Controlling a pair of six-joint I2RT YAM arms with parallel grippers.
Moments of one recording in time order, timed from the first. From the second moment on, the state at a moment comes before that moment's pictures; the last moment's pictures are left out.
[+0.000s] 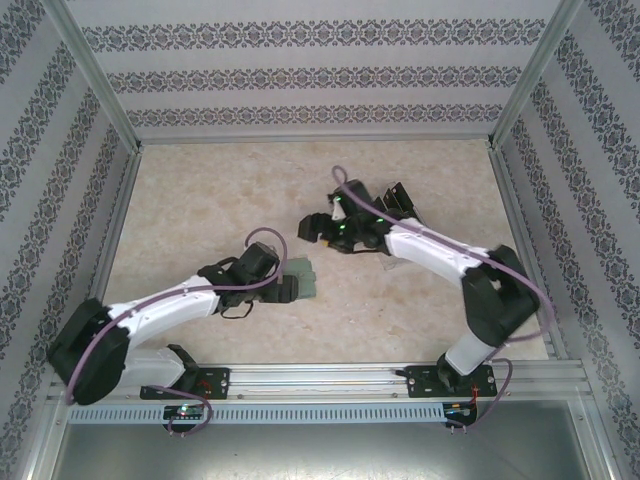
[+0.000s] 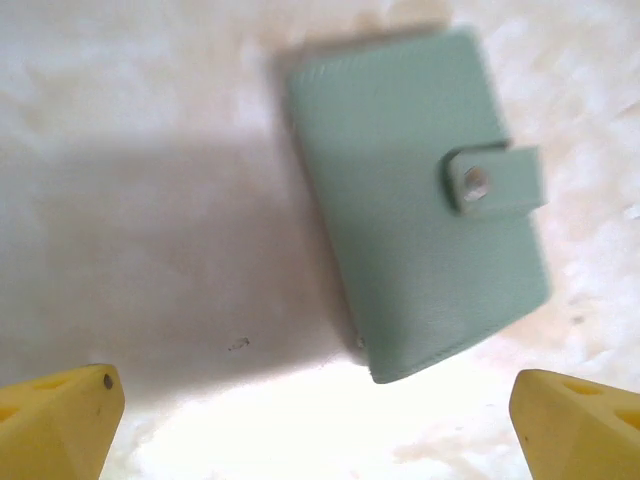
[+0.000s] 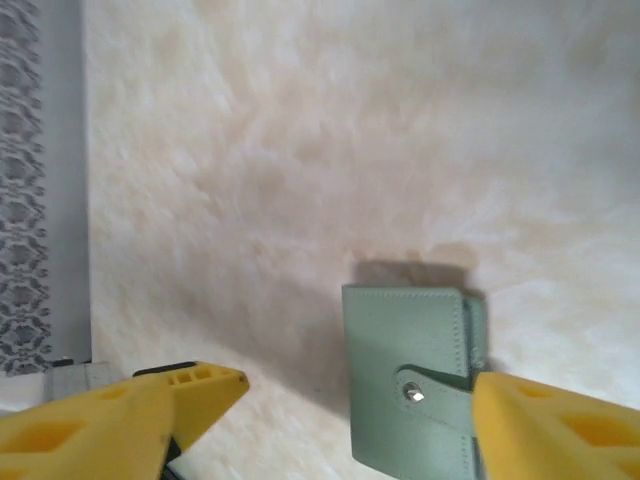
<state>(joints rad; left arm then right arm) -0.70 1.24 0.67 -0.45 -0.05 -0.65 0.60 1.59 1.13 -0.33 -0.37 0.83</state>
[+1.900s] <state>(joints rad) -0.01 1.59 0.39 0.81 -0.09 0.00 0.02 1.53 0.36 0.83 0.15 0.05</state>
